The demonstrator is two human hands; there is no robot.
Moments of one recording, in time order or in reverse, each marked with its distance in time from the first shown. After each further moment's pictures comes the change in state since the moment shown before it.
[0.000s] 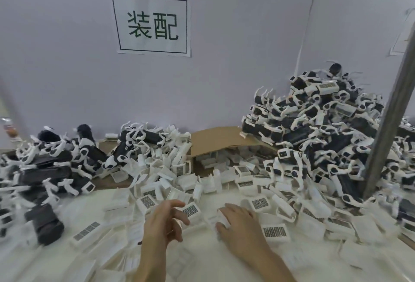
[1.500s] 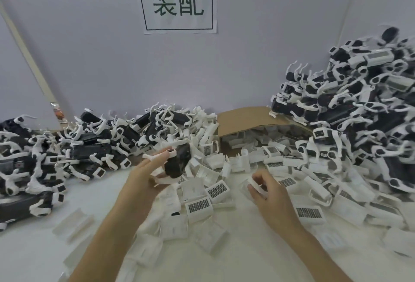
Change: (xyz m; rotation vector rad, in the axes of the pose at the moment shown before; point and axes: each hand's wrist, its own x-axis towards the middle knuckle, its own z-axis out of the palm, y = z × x) left_hand 0.020 0.071 -0.069 0.010 -0.066 -0.027; right_hand -0.009 -0.019 -0.020 0.566 0.276 -0.086
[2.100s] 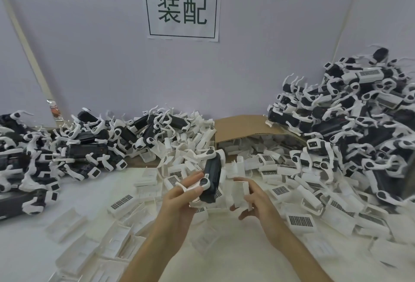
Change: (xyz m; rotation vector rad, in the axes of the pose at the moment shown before) left_hand -0.025 -0.052 0.050 -0.269 -0.149 -0.037; right_hand 0.000 -0.013 0.001 0.576 -0.274 0.276
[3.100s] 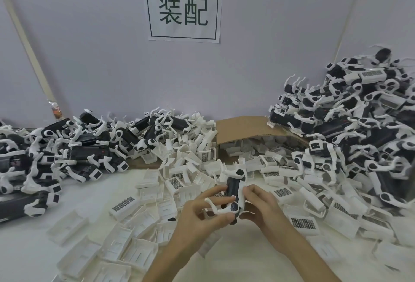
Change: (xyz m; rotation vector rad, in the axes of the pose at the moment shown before) left_hand -0.009 -0.019 0.012 0.551 -0.139 0.155; right_hand 0.000 -0.002 -0.001 0.262 -0.019 0.069
